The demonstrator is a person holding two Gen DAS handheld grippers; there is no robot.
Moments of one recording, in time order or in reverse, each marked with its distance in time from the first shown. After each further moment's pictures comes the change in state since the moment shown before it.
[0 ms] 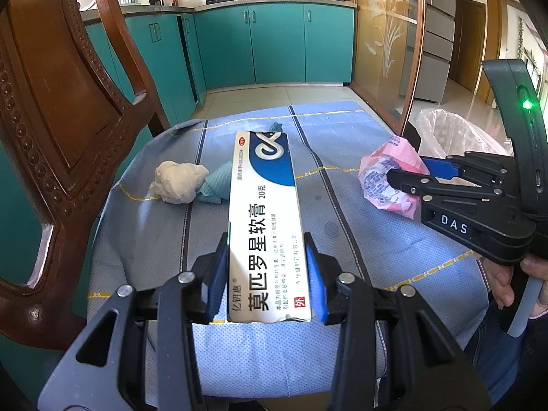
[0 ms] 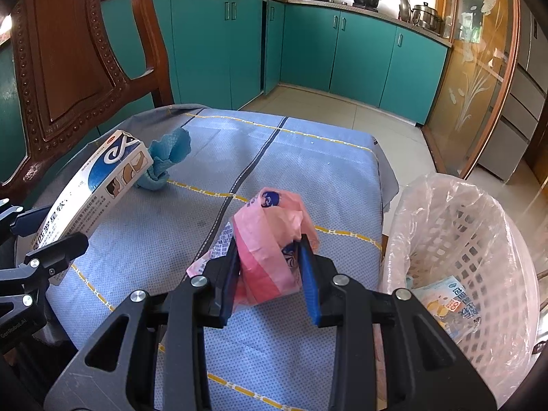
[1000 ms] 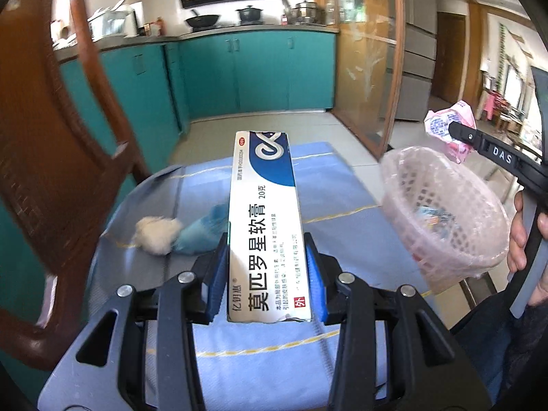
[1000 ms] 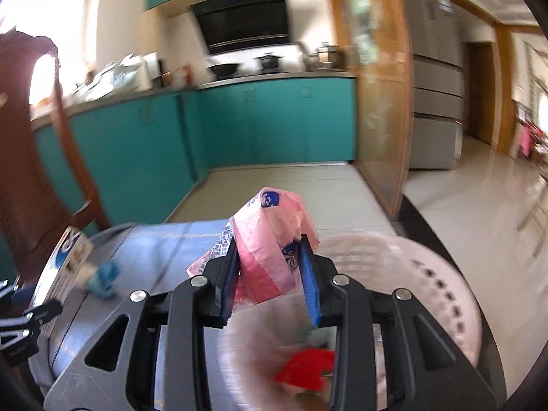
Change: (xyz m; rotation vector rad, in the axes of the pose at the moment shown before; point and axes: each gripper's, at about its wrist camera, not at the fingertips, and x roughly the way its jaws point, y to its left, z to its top) left arm -0.031 -0.041 0.041 0.039 -0.117 -0.073; right arm -0.106 -0.131 -0.005 0.359 -0.346 -0.226
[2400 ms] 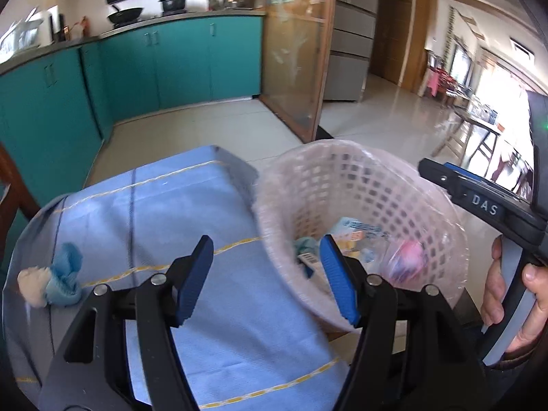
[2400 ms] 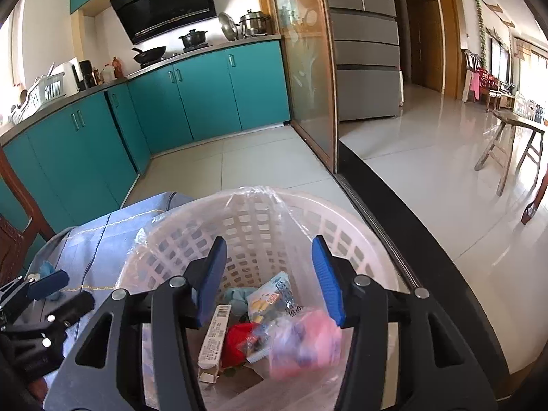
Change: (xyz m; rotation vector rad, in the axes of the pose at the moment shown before) left arm 0.072 -0.107 0.037 0.081 0.062 -0.233; right arm 0.014 -0.073 -0.023 0.118 0.141 -0.149
